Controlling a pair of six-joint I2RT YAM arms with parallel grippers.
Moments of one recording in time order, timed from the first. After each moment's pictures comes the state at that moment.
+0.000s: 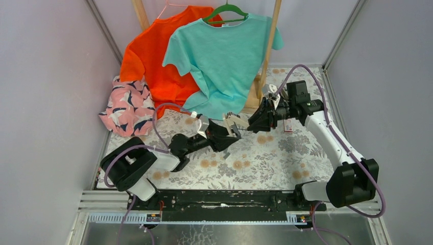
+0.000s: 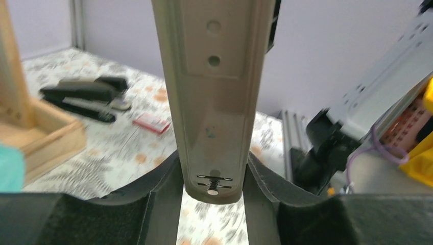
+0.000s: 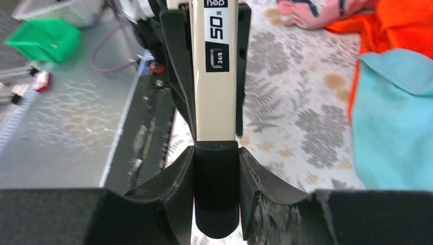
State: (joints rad) left arm -0.79 1.56 0.40 1.53 0.41 -0.46; right arm 0.23 1.32 1.11 -0.65 -1.41 -0.61
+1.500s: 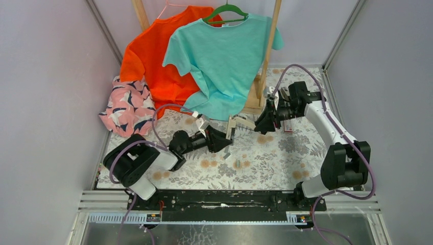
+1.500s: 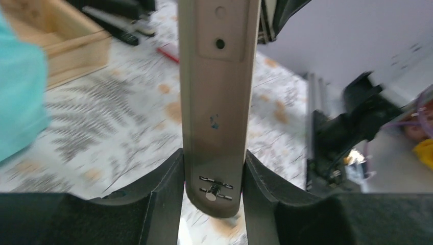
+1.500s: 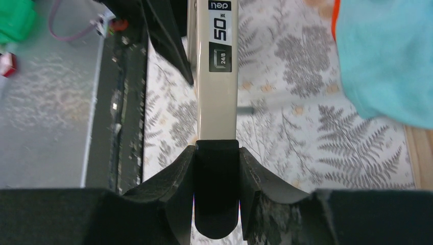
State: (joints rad) left arm -0.64 1.58 0.31 1.32 0.53 -0.42; right arm 0.12 1.50 1.18 -1.01 -1.19 -1.00
